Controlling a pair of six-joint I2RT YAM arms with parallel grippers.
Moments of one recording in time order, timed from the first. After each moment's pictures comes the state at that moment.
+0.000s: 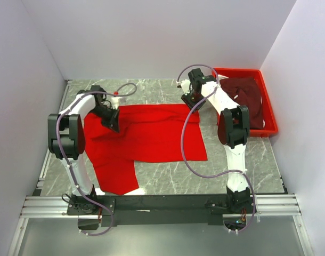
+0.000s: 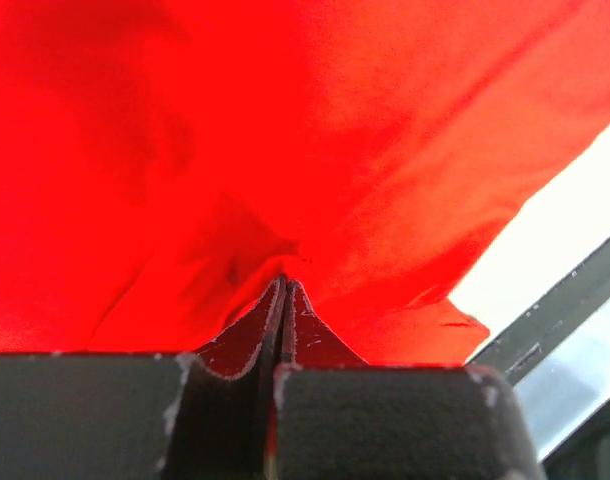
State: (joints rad) left arm -0.03 1.95 1.49 -0.99 0.55 0.39; right arm 0.29 2.27 2.03 -1.00 -0.04 -0.45
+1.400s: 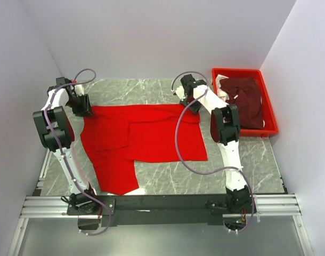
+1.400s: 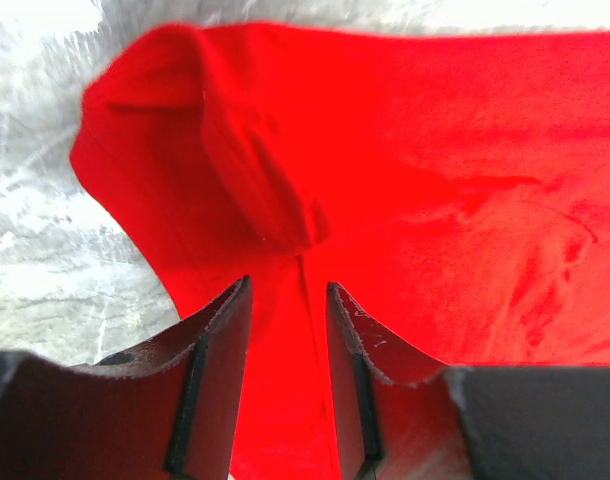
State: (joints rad) left arm 0.29 2.18 1.79 -0.84 0.40 0.13; right arm 0.33 2.43 2.12 -0.98 0.16 -0.55
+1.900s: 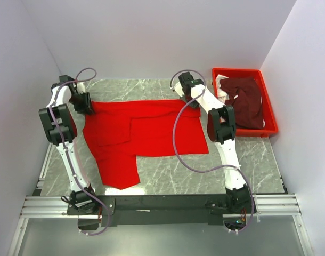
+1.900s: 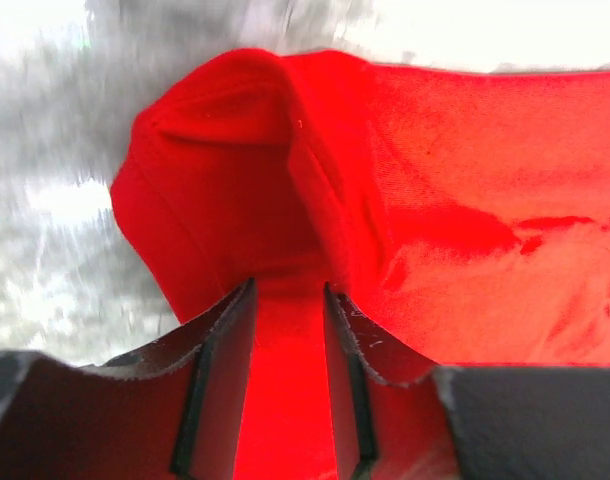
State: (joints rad) left arm 0.29 2.35 1.98 -0.90 0.37 0.09; right arm 0.33 2.53 2.26 -0.94 0.28 -0.61
